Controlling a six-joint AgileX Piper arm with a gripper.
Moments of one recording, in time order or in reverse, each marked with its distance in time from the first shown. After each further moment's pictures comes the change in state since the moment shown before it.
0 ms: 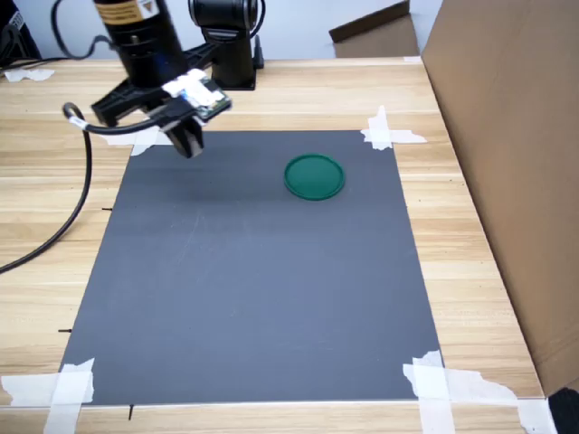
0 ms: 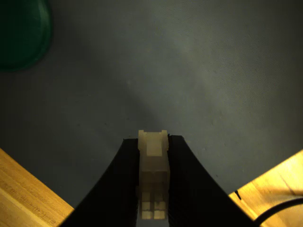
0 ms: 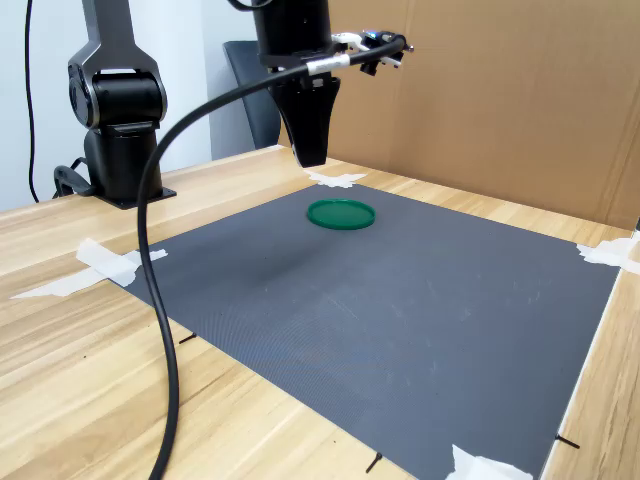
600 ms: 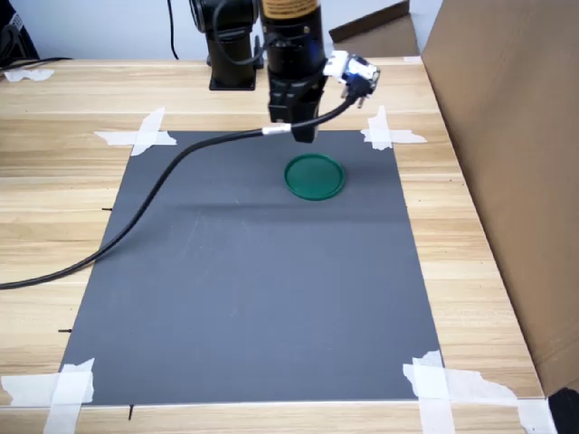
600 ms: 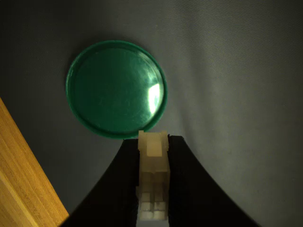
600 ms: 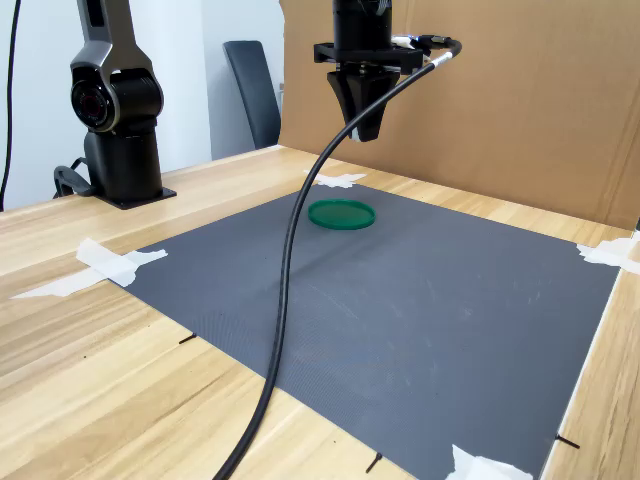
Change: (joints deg) arm 26.4 0.4 0.0 -3.0 -0.3 3.2
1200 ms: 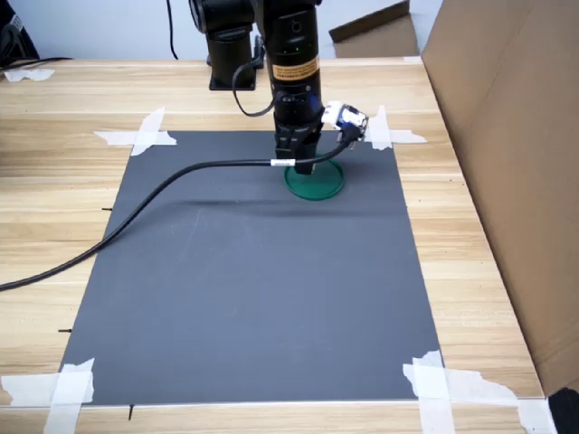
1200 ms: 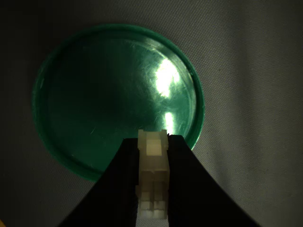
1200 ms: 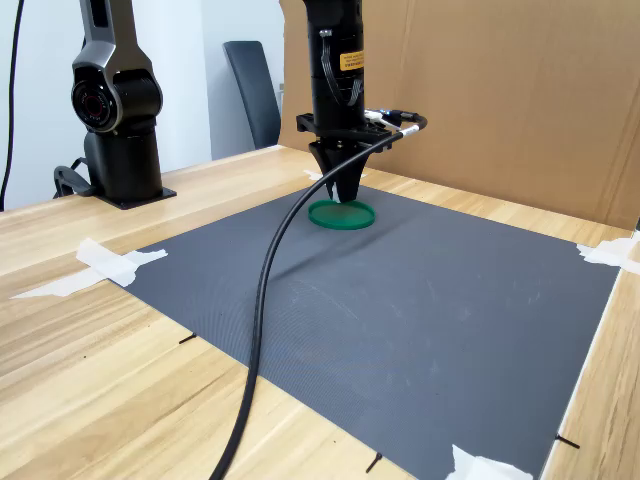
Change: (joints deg) arm 2.6 2.1 16.9 -0.2 -20.3 0.1
